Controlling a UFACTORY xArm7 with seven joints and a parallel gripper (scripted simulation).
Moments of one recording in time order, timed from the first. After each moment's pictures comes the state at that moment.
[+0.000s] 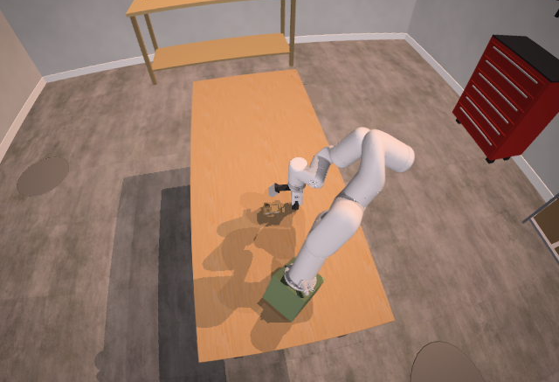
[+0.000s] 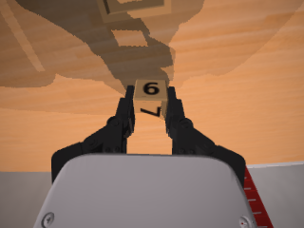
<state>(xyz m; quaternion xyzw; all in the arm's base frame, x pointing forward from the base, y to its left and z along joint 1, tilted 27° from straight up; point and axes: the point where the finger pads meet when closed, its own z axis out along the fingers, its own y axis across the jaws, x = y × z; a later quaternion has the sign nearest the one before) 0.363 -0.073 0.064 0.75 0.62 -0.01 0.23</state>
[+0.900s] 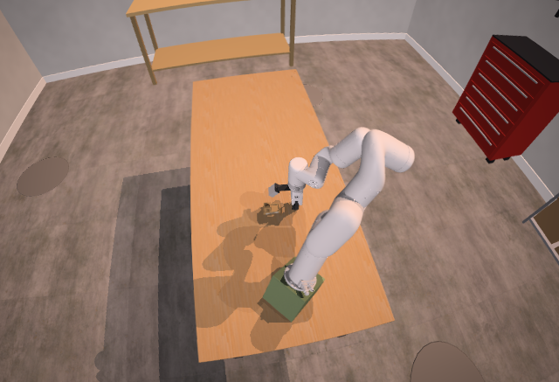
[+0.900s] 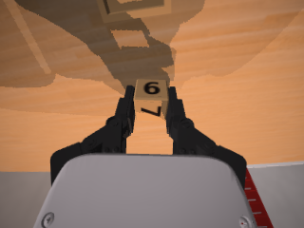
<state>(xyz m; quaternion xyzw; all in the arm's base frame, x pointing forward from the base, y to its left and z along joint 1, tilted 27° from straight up) 0.363 -0.073 0.065 0.75 0.62 -0.01 0.23</state>
